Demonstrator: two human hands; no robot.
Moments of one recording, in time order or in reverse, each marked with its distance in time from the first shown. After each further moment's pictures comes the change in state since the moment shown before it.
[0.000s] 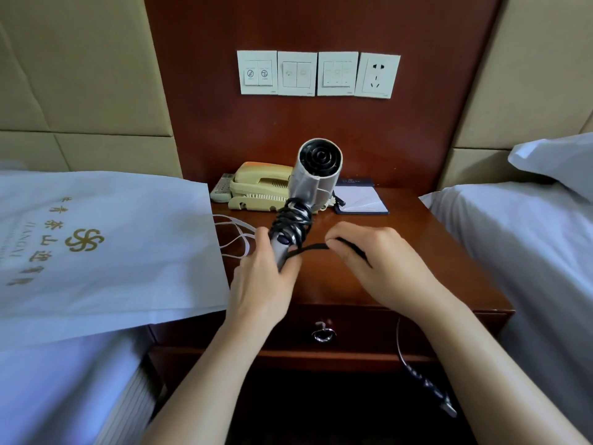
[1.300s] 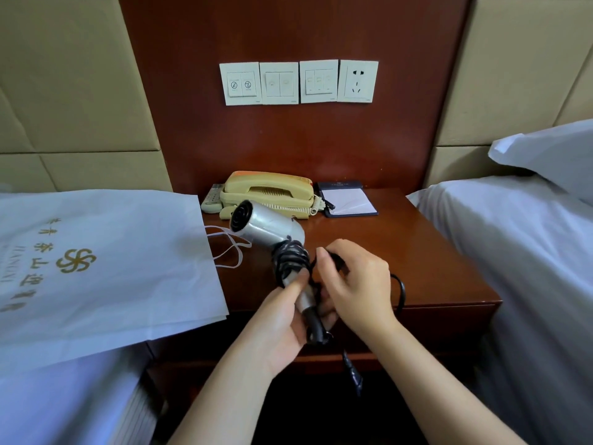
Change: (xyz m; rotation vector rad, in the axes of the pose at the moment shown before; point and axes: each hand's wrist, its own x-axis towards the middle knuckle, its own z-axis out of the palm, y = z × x) left_hand -0.017 0.010 0.028 -1.392 -0.513 -0.652; right_hand -0.011 0.002 0.056 0.053 0.491 0.195
